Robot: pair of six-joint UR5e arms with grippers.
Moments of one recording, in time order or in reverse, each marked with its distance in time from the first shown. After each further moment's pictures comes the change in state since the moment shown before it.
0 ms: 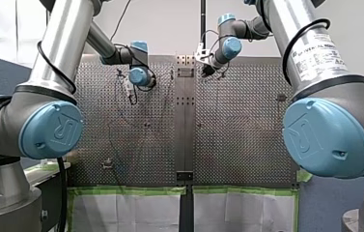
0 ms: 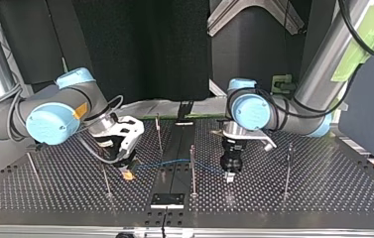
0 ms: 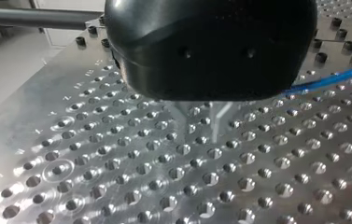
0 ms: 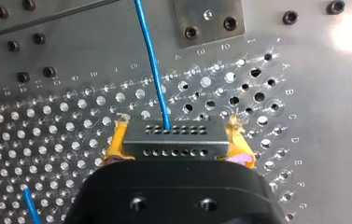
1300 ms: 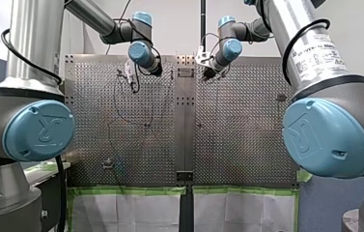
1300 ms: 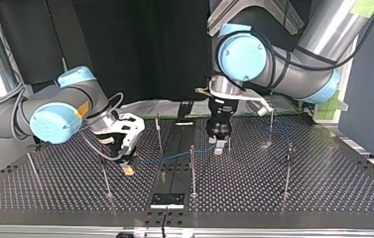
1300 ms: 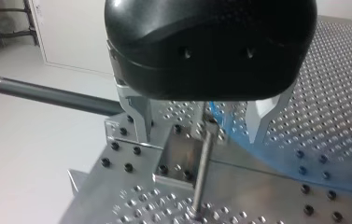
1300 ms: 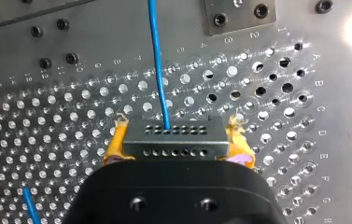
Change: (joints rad) left arm -0.149 0.249 -0.143 -0.197 -0.101 -0.043; right arm -0.002 0.001 0.022 0.015 0.008 -0.019
